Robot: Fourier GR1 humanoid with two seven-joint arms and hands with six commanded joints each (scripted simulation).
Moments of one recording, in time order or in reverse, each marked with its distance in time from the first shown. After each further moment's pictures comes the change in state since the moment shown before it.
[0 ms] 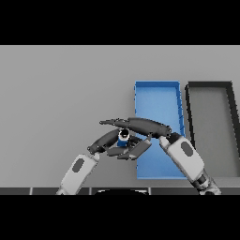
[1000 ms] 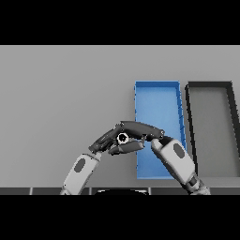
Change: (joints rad) left arm 0.003 -0.053 0.033 -0.012 -0.051 0.007 0.023; right arm 0.029 0.127 0.005 0.011 -0.038 -0.023 -0.017
